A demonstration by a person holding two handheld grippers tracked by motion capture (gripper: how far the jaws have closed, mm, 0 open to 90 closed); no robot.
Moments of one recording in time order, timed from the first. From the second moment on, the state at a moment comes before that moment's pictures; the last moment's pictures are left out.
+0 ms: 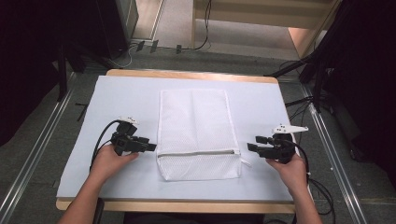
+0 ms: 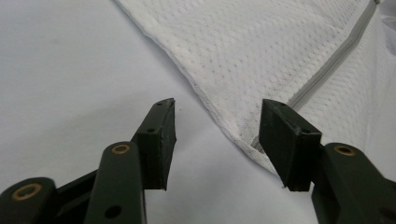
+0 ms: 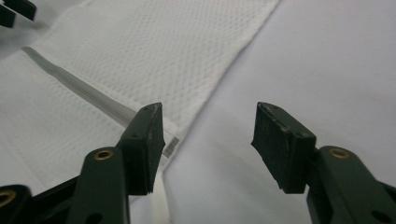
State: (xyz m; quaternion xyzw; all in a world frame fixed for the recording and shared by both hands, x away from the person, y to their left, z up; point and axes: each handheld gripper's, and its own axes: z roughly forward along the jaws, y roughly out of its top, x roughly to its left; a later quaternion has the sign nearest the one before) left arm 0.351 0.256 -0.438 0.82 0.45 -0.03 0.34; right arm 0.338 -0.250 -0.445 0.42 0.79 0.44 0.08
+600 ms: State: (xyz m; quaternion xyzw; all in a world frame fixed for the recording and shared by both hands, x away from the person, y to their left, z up) left arm 0.355 0.268 -0.439 0.82 0.46 0.01 0.35; right arm 0.341 -0.273 -0.464 0.47 0.77 0.41 0.11
